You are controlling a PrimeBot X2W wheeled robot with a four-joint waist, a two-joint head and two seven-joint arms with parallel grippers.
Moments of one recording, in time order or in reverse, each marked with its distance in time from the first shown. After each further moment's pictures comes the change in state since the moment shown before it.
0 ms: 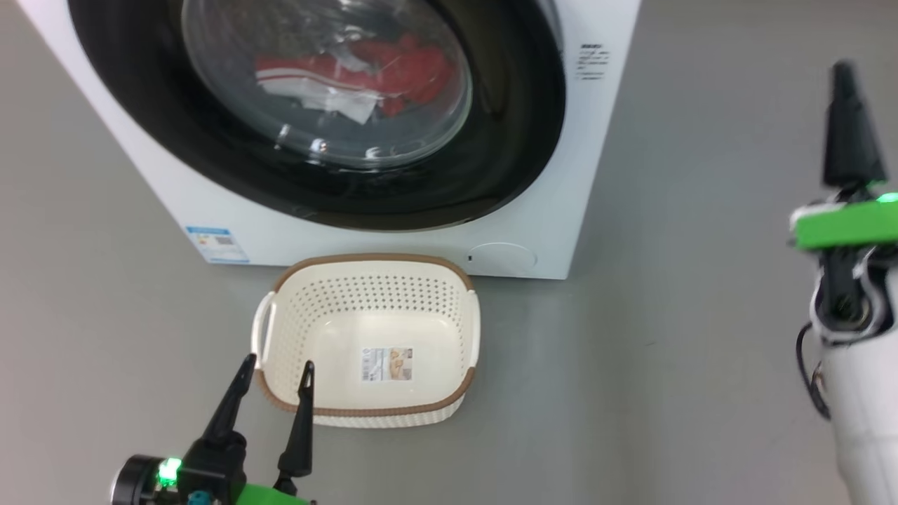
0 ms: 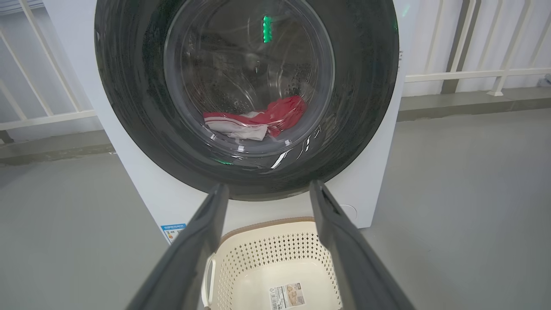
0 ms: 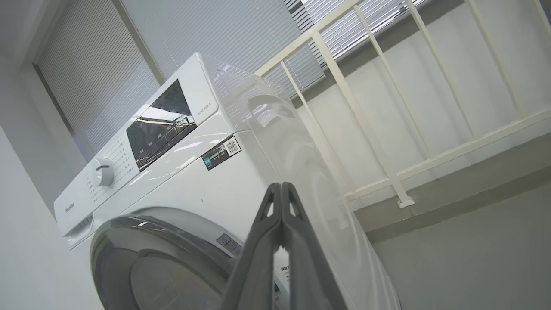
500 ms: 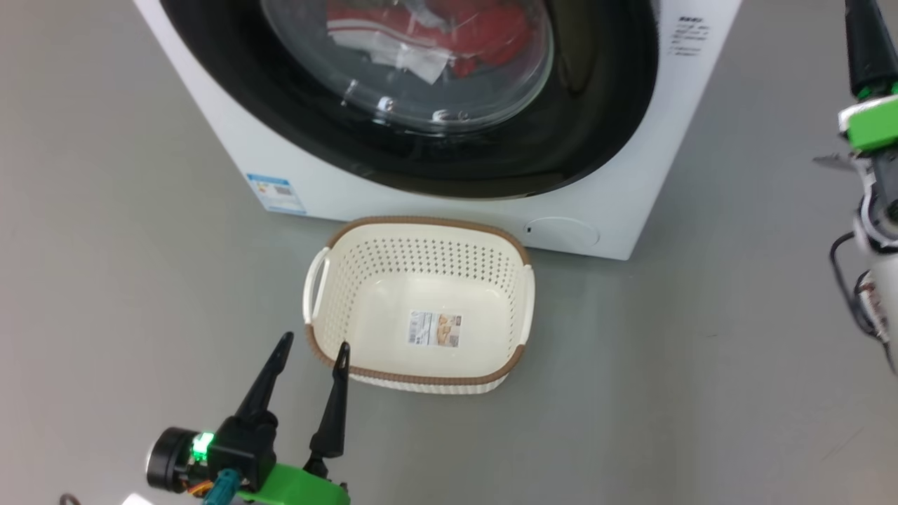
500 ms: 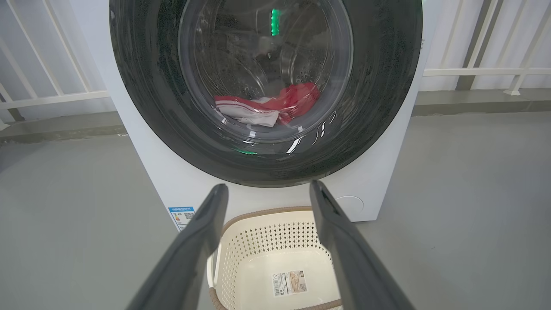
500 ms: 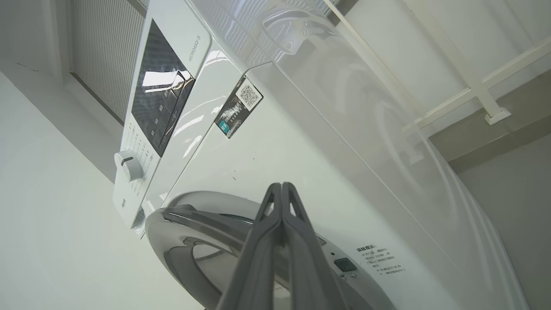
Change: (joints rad) left arm -0.063 -0.004 -0.090 0.019 -0.053 0.009 0.000; right arm -0.264 -0.163 0.202 0.196 0.465 0.000 0.116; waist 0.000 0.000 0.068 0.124
